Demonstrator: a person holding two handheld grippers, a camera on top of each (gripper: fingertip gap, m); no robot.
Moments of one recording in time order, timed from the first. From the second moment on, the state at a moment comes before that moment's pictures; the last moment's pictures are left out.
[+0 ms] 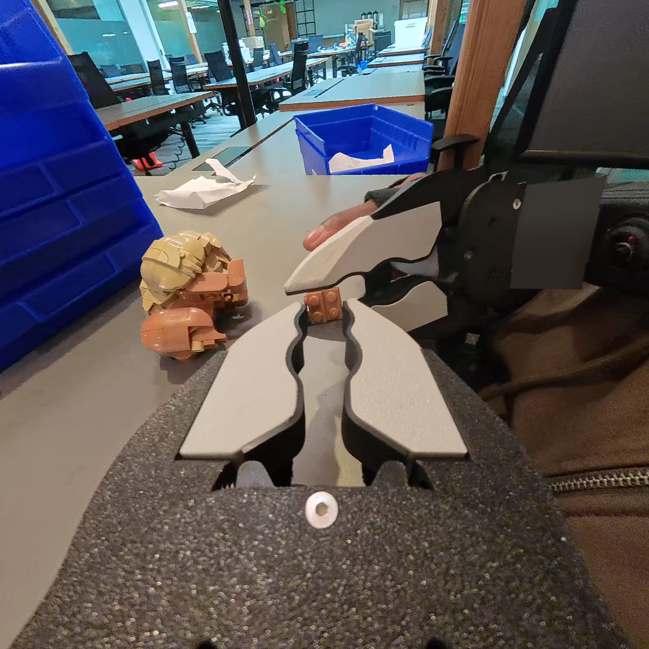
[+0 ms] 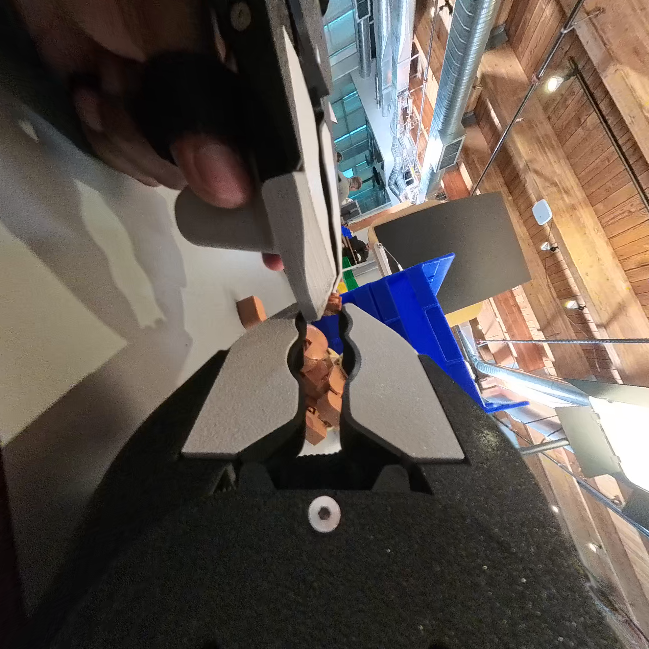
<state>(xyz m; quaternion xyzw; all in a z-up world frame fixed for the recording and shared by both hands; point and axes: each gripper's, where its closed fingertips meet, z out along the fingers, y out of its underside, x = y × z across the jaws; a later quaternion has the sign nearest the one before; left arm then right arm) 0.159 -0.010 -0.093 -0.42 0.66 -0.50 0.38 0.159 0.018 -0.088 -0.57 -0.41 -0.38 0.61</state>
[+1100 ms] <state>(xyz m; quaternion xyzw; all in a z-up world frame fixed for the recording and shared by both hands) 0.157 -0.005 -0.070 -0.41 0.60 -0.57 0.40 0.171 0.021 -0.078 -0.60 -0.34 -0.38 0.62</state>
